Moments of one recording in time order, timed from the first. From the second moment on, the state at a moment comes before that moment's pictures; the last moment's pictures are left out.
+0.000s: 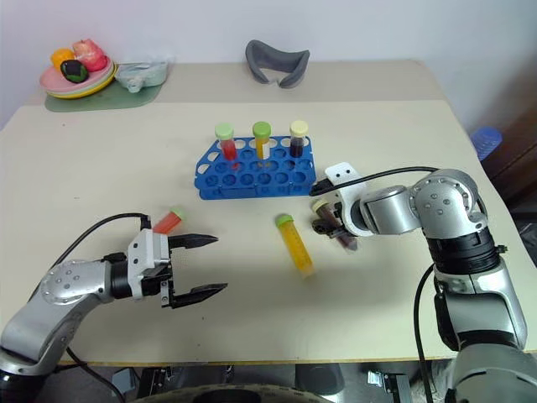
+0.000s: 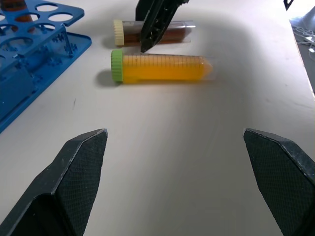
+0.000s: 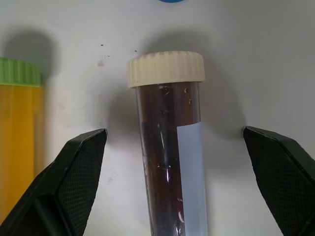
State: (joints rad) left arm 0.09 0.73 -0.01 -0.53 -0.45 0.30 -0.97; right arm -0.74 -0.72 0.12 -0.10 1.40 1.61 -0.50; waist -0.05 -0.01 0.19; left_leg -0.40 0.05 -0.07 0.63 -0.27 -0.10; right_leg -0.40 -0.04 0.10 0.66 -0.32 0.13
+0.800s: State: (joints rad) left arm 0.07 0.73 -0.02 -0.55 -0.47 0.34 -0.94; right arm -0.83 -0.75 0.23 -0.02 1.42 1.61 -0.50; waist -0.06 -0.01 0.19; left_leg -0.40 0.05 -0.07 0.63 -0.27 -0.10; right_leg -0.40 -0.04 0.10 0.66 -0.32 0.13
